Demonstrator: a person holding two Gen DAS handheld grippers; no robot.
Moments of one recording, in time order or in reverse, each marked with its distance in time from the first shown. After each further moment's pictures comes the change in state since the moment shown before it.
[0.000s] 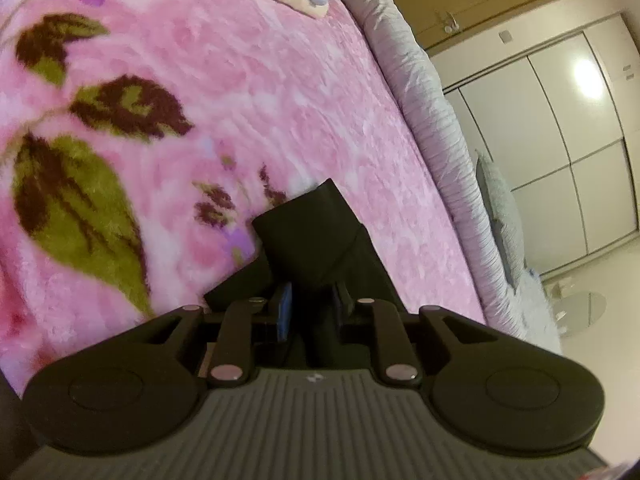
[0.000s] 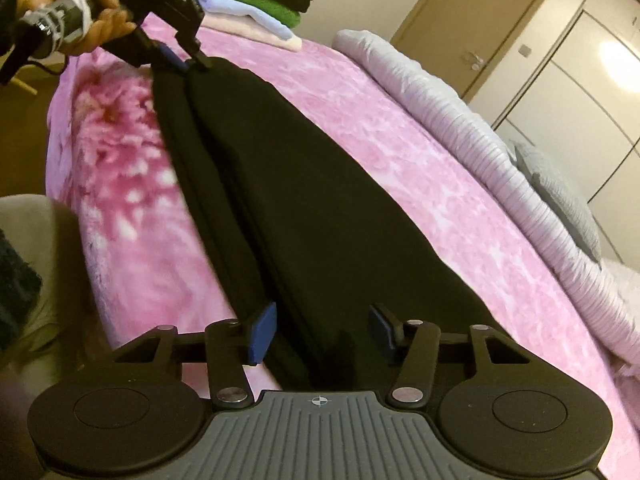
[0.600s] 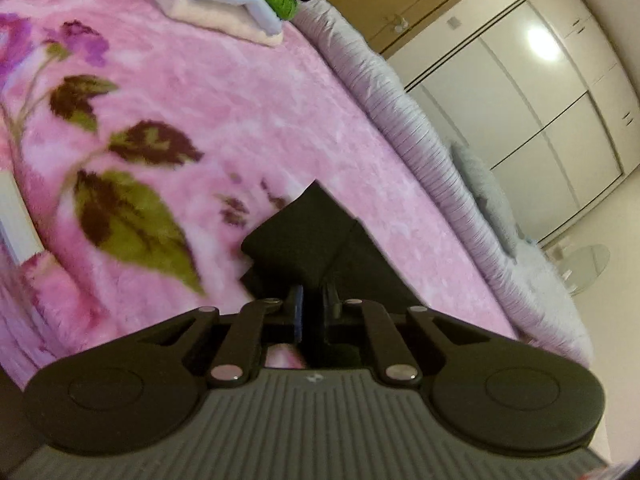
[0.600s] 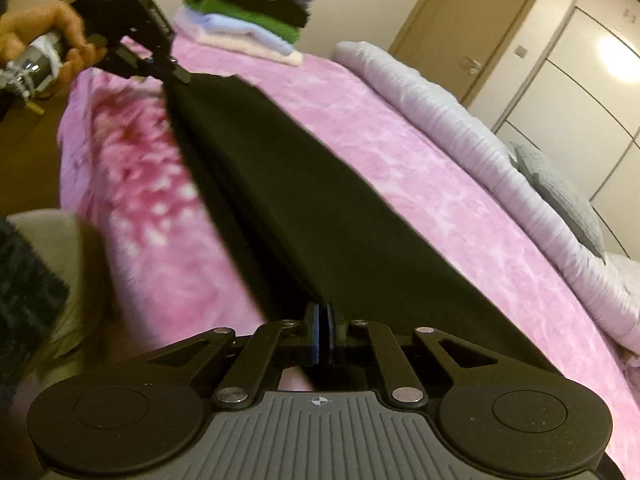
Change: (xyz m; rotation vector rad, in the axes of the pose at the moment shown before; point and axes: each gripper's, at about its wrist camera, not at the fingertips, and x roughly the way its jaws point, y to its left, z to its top) left arm -0.046 -0.001 -0.023 0.241 -0.090 -0.039; right arm -0.028 0.006 -0.008 0.028 -0.034 0.027
